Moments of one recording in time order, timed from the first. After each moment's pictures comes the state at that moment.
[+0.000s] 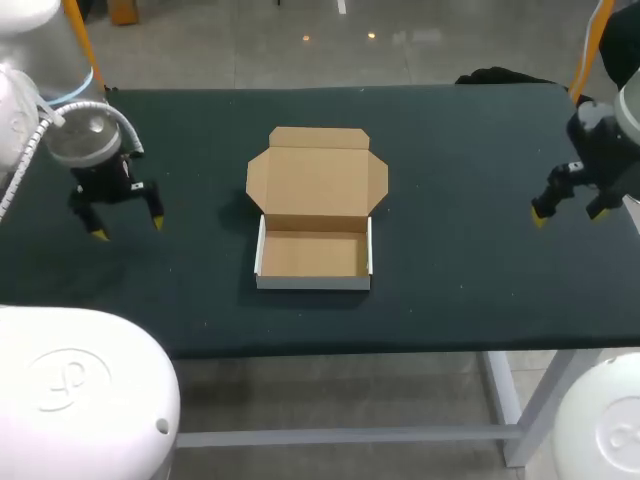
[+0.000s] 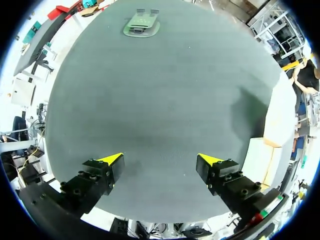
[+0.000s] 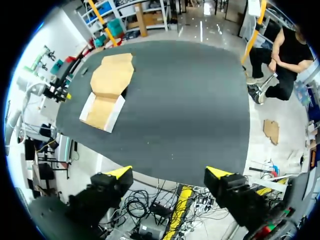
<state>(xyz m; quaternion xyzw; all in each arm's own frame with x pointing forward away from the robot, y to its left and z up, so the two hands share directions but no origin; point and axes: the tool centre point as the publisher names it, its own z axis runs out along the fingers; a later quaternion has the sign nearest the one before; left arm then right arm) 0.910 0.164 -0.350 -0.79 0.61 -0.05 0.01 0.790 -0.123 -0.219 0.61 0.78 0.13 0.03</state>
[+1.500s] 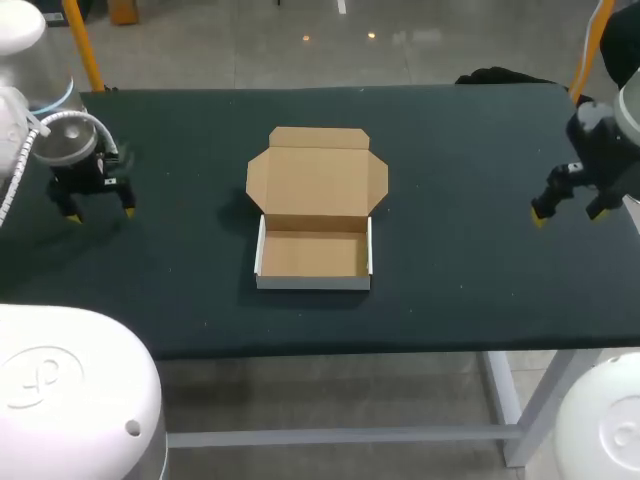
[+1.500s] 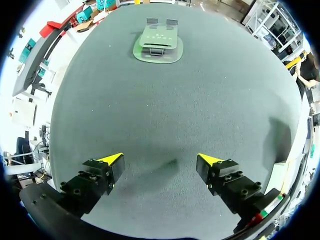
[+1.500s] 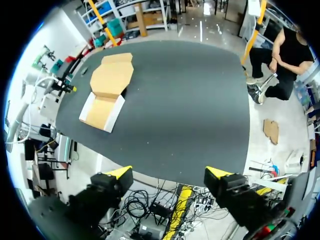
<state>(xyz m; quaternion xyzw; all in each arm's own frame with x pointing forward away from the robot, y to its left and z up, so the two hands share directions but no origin) 0.988 0.240 -0.391 -0.76 0.65 -0.06 0.06 0.790 -0.123 -0.219 0.61 0.78 0.13 0.03</state>
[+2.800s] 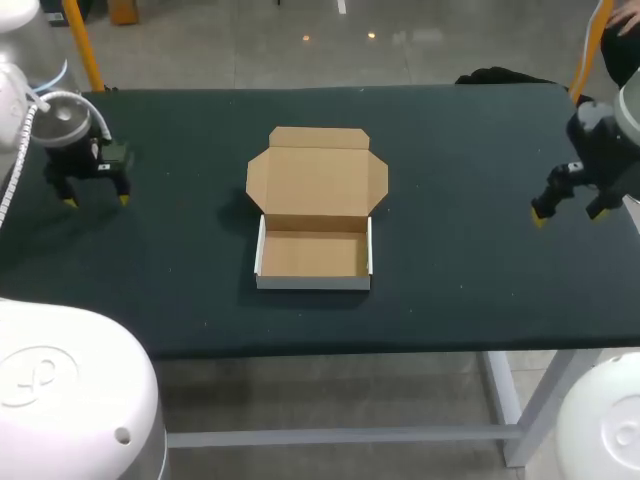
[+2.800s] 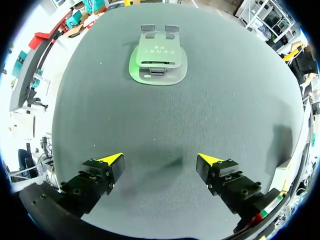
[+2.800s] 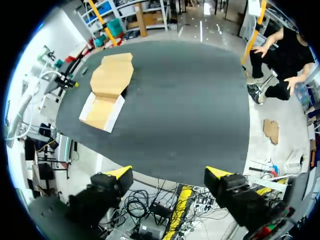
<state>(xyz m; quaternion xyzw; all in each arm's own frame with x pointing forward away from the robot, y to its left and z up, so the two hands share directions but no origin) 1.028 0.259 -0.393 -0.73 0.68 -0.06 0.05 0.790 -0.123 -0.219 0.61 0.78 0.13 0.03</state>
